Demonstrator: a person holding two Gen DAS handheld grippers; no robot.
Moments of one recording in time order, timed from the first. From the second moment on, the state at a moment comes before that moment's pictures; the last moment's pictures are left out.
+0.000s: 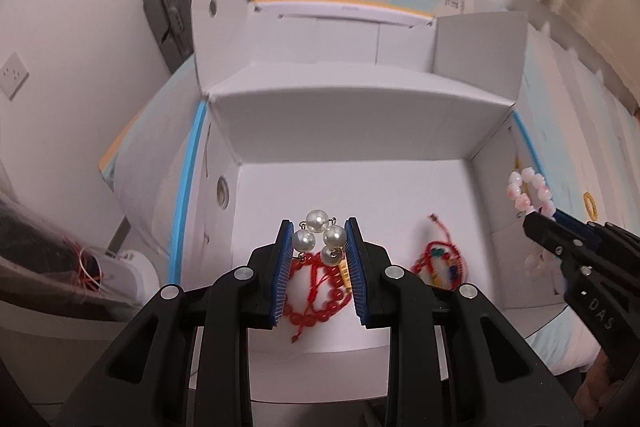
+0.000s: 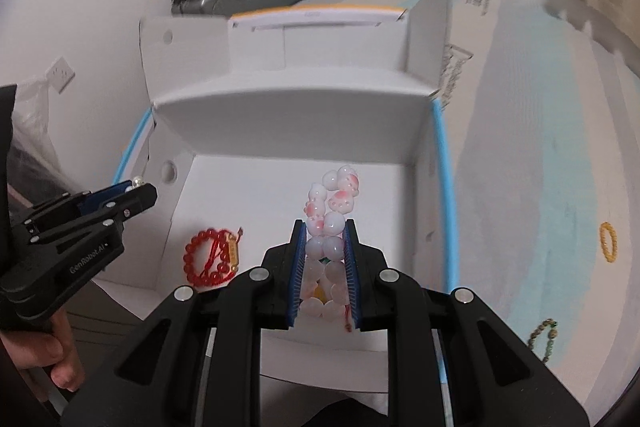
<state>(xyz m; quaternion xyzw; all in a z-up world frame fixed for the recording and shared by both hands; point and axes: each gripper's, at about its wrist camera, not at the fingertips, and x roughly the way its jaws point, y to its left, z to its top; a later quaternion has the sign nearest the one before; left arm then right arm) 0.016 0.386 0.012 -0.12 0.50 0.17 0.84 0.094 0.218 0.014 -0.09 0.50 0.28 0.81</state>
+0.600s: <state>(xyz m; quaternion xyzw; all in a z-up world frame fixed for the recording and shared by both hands) 0.035 0.407 -0.071 -0.13 0.59 0.15 0.78 0.109 0.251 -0.061 -0.14 0.58 0.25 0.76</state>
